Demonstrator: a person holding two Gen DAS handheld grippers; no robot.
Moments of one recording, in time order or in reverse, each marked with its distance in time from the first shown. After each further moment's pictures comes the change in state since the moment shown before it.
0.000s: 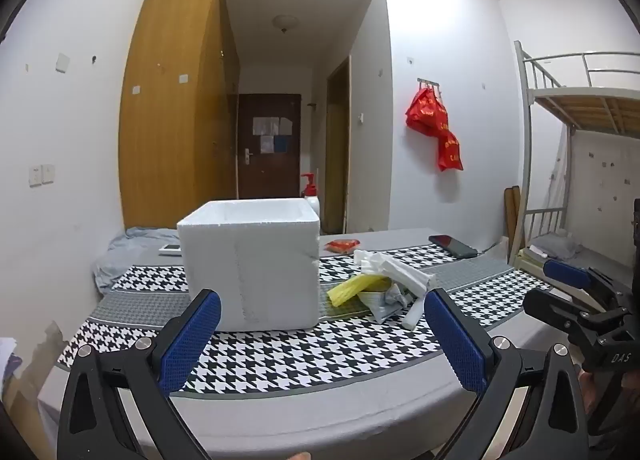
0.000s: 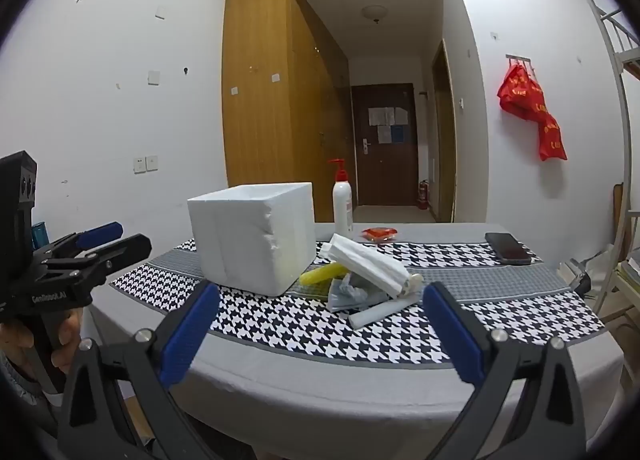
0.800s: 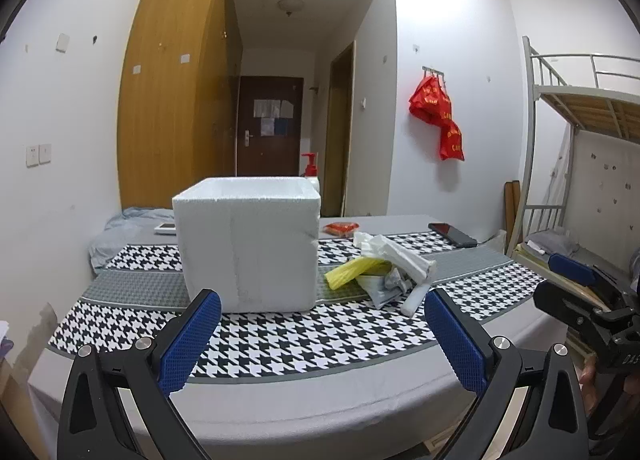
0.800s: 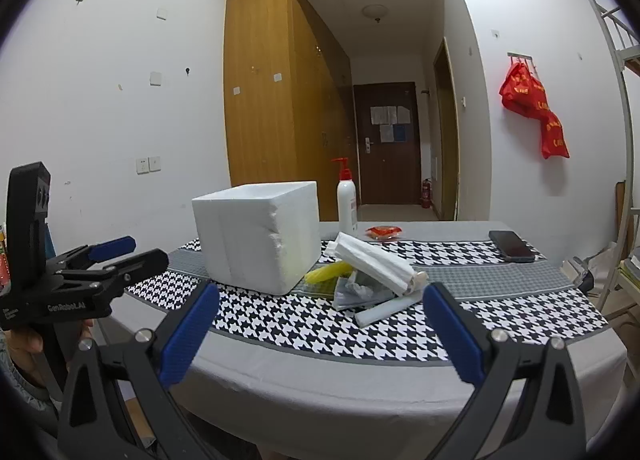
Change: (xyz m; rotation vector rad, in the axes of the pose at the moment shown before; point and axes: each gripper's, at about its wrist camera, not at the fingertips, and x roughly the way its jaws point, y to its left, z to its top) left arm 0.009 0.006 -0.007 -0.031 0.079 -0.004; right arm -0.001 0.005 -0.001 0.011 -0.004 0.013
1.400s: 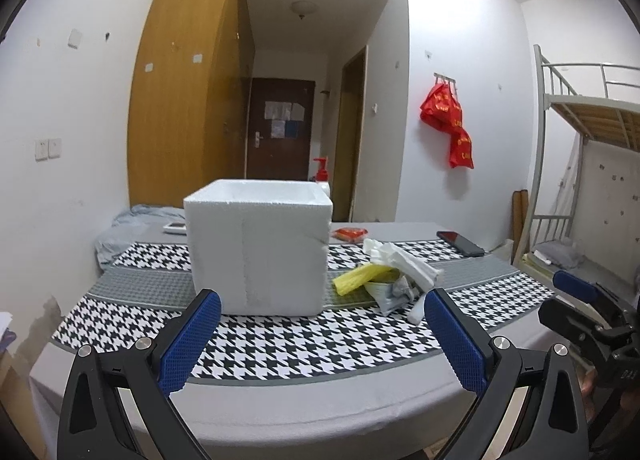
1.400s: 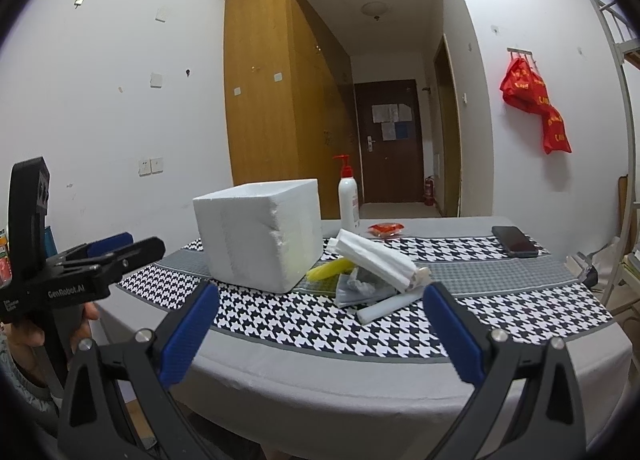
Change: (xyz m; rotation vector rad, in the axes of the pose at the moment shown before) left arm -0.001 0.003 0.003 -0.044 -0.017 0.025; right arm -0.002 -0.006 -0.004 0.018 -0.002 0.012
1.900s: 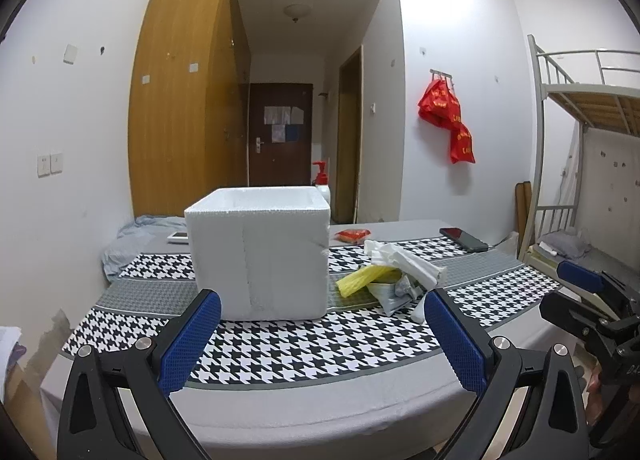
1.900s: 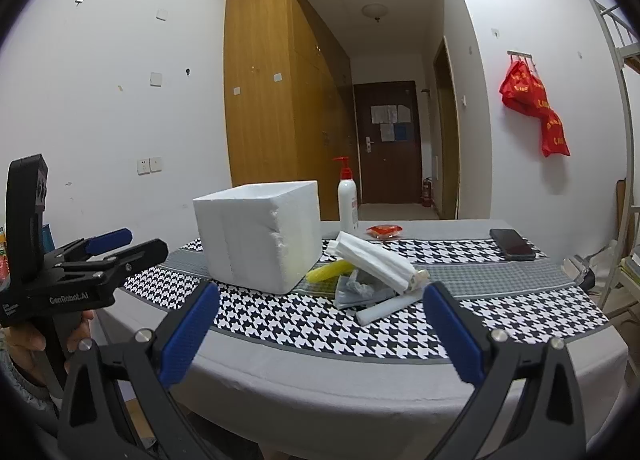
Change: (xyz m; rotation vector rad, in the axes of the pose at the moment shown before) left arm -0.003 -0.008 0.002 0.060 -0.014 0.026; right arm -0.002 0.003 0.004 -0.013 0.001 -0.013
